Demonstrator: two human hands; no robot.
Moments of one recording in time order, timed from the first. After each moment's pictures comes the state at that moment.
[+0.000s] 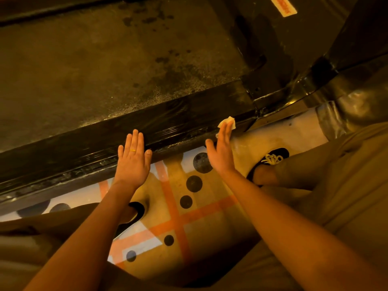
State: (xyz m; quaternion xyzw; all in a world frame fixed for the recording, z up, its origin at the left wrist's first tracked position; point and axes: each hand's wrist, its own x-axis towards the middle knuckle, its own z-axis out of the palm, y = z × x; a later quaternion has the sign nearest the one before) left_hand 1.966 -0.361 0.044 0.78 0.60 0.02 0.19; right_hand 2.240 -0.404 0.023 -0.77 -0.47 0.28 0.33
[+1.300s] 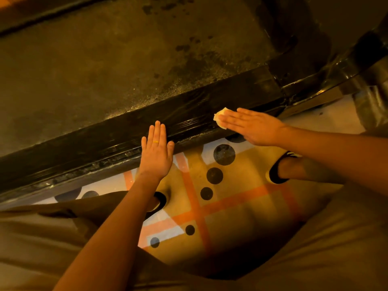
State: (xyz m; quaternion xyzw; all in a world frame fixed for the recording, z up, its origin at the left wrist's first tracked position) left_hand 1.969 -0.364 0.049 0.78 0.60 0.01 0.18; right_hand 2.331 -0.353 0.035 -0.37 -0.92 -0.07 -0.12
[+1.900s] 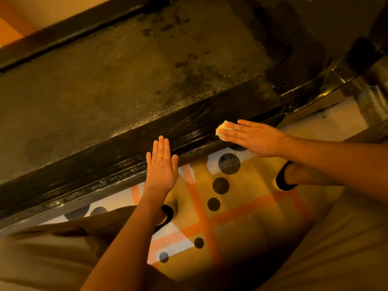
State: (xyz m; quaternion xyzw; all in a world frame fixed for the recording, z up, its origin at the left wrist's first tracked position) left_hand 1.971 -0.364 0.050 0.77 0.61 0.00 0.19; right_hand 2.325 -0.360 0.040 -0.36 -0.92 -0.12 -0.11
